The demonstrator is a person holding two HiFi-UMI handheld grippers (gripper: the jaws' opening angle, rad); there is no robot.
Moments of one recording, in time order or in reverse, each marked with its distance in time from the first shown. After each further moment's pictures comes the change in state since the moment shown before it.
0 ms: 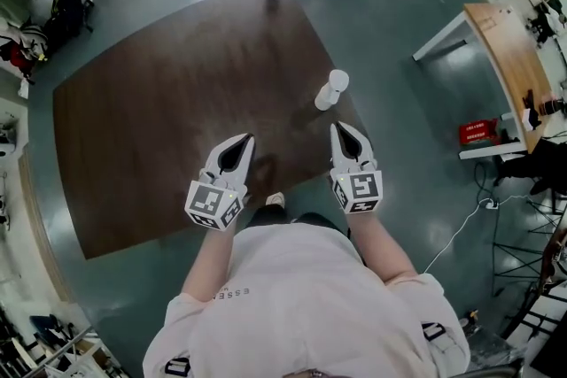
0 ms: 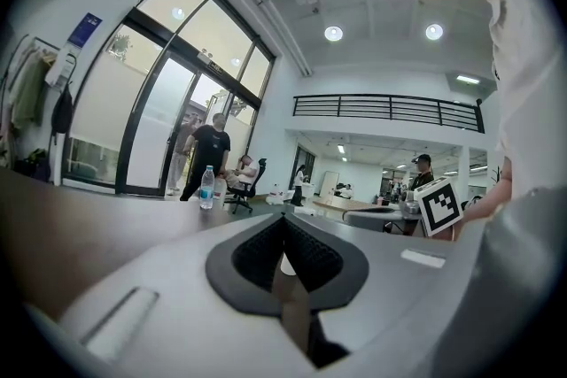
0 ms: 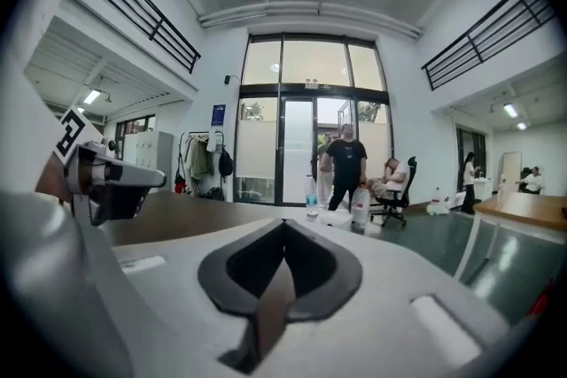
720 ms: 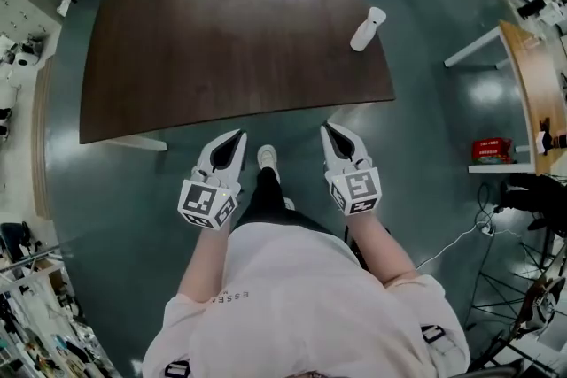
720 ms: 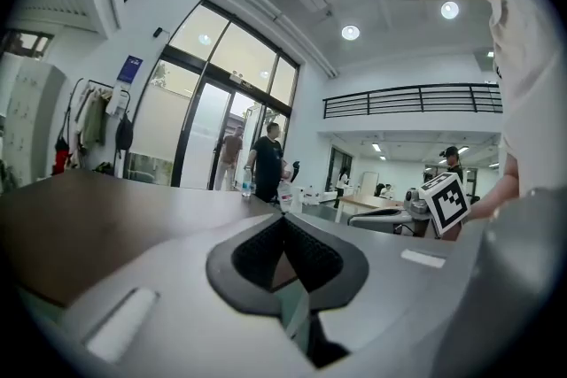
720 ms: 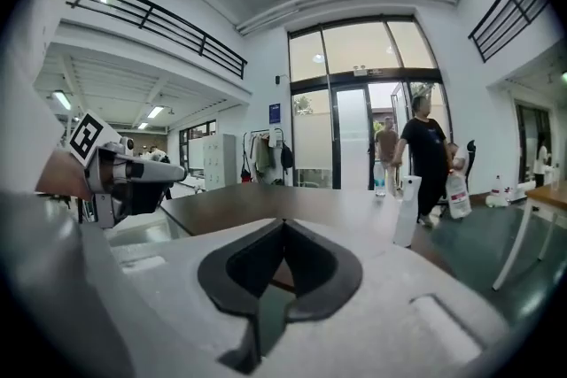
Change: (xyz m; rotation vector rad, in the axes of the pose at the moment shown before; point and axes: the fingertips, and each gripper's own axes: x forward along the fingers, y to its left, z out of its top) left arm -0.207 -0.114 -0.056 -0.004 -0.031 0.291; right arm -0.163 0.138 -0.047 -0.027 0.052 0.372
